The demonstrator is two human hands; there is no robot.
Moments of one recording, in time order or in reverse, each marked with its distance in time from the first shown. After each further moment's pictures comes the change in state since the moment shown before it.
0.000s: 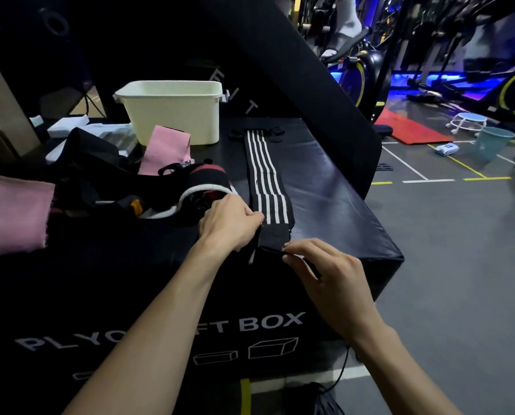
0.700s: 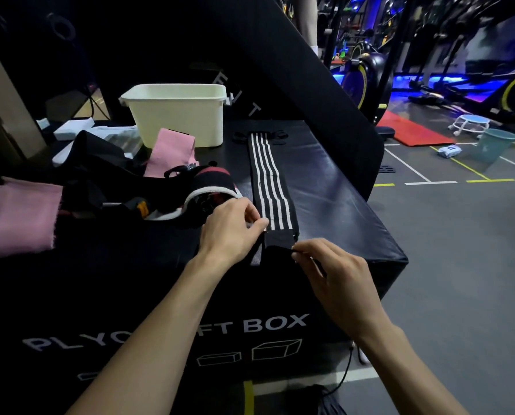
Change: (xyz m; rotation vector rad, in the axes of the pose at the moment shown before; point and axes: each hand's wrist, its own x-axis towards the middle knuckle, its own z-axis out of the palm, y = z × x) left_hand -0.006 -0.021 0.005 -0.027 0.145 0.223; right_hand 0.003 0.000 -0.003 -0.048 -0.024 -0.011
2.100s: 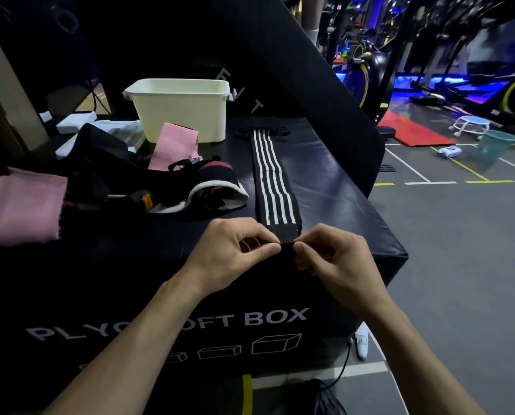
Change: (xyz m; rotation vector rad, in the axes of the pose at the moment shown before) left_hand -0.043 -0.023 -0.016 -0.415 -0.109 0.476; right_hand 0.017 -0.008 -0.015 0.414 -0.212 0.376
